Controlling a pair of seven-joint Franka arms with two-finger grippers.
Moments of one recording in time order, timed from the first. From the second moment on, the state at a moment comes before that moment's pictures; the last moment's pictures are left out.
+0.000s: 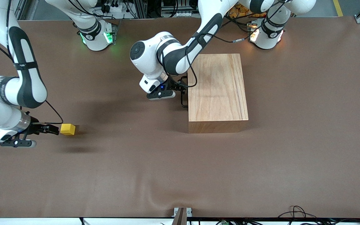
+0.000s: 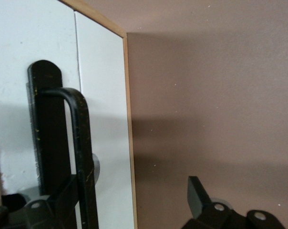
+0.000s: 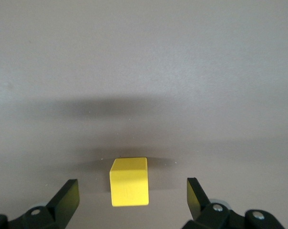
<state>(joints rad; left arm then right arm) -1.09 0.89 0.14 -1.04 0.11 1.68 -0.97 -0.10 0.40 -0.05 -1.88 0.02 2.30 -0.13</state>
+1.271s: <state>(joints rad) -1.09 0.89 0.14 -1.04 0.05 1.86 -0.96 -0.08 0.52 -0.05 -1.97 0.02 2.42 -0.18</state>
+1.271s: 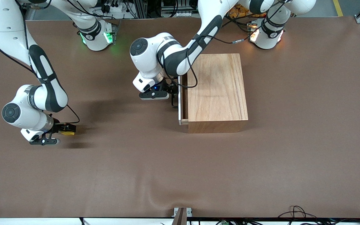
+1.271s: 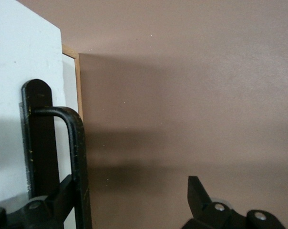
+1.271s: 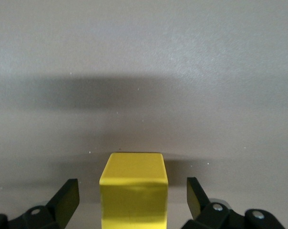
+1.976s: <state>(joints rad) -1.09 0.90 0.12 -1.04 0.05 1.95 -0.96 -0.10 0.48 -0.06 -1.93 0.02 2.41 -0.31</state>
